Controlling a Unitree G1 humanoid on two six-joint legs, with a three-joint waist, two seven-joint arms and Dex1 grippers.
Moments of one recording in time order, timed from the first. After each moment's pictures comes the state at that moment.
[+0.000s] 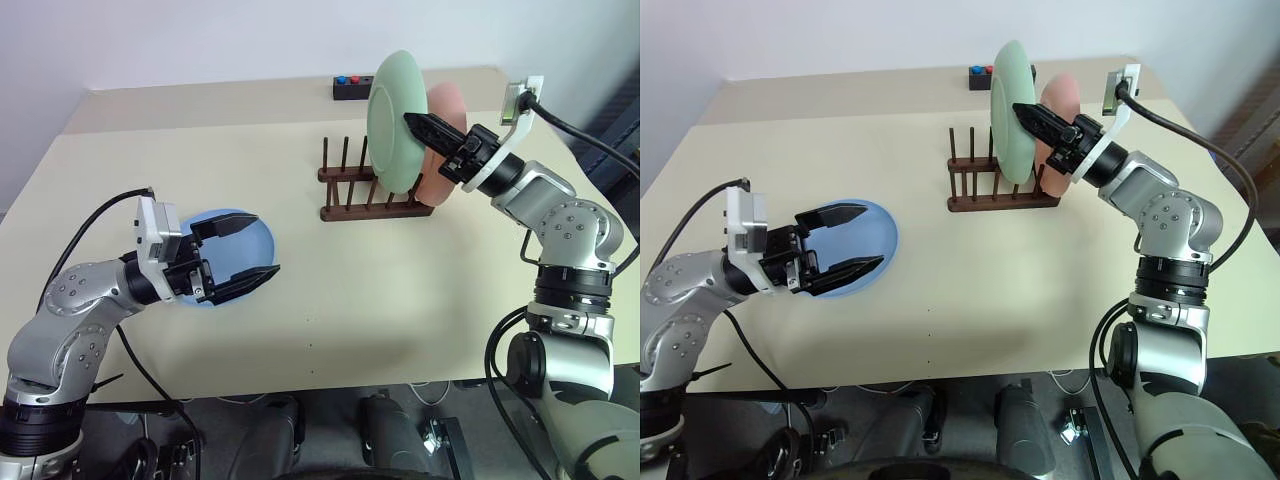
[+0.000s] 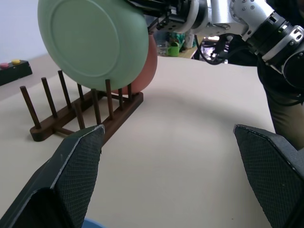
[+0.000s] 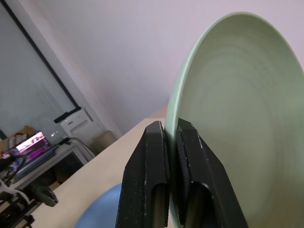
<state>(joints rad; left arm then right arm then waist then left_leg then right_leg) -0.15 0.71 0.22 -0.43 -0.75 0.42 -0.97 -0.81 -0.46 -0.32 0.17 0.86 0.83 0.71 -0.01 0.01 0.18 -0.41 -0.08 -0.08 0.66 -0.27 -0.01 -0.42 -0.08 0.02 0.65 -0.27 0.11</state>
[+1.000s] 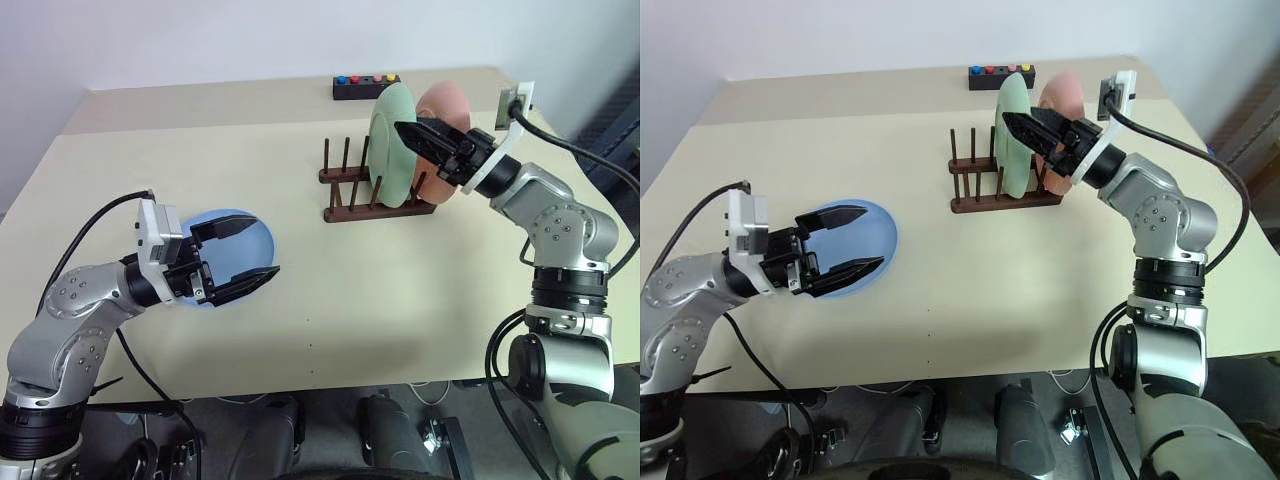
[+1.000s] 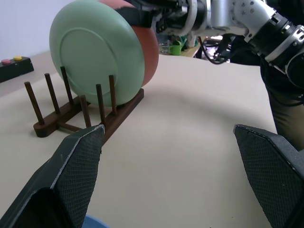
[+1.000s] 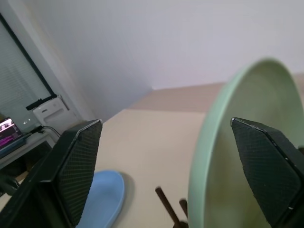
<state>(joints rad) -0.13 0.71 0.22 -0.43 -0.75 0.42 -0.96 -0.82 -0.47 -0.28 0.18 0.75 0.73 0.74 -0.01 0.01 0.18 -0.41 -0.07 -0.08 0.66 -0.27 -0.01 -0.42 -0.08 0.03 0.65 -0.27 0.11</state>
